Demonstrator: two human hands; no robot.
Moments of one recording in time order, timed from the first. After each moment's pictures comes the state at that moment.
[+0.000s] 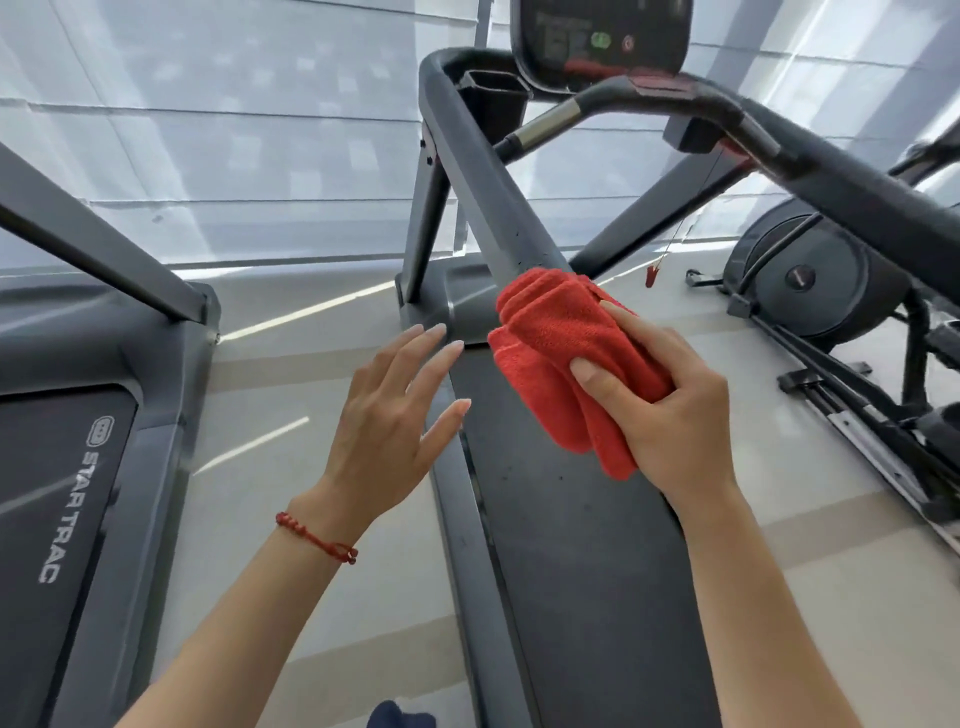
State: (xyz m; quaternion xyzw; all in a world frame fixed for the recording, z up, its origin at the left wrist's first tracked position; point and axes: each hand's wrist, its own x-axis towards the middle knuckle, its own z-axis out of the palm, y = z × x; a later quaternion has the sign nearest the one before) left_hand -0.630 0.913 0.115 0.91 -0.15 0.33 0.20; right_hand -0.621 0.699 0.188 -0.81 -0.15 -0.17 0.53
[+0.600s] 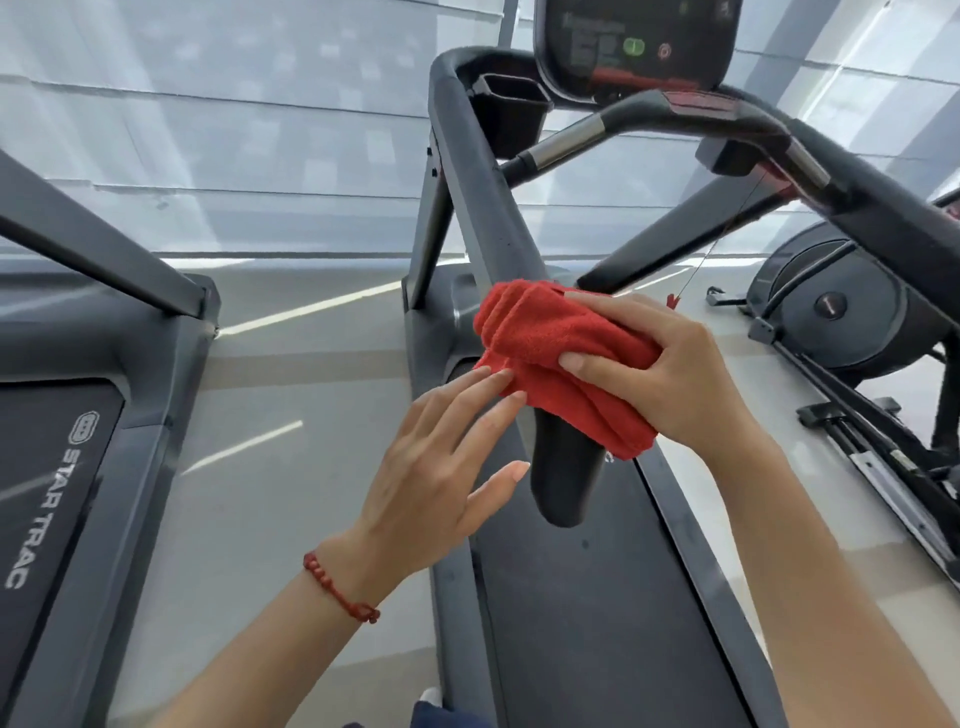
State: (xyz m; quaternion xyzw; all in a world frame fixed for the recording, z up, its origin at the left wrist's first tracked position) left_hand -0.563 0.871 0.118 0.89 -0.21 0.35 0.23; right_hand -0.482 0.688 0.208 -0.85 -0.28 -0.04 0.44
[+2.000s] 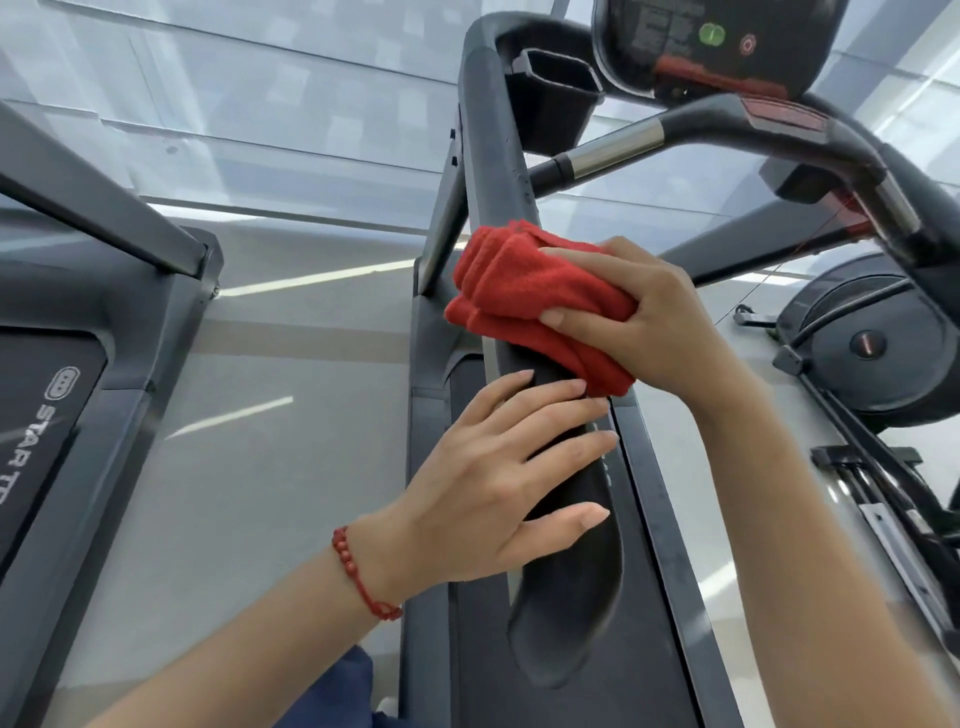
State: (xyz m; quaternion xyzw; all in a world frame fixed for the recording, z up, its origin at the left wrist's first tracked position) left_hand -0.468 0.849 0.135 0.86 -0.27 0.31 0.28; right_hand -0.339 0.721 0.209 -0.86 -0.37 -0.01 0.34
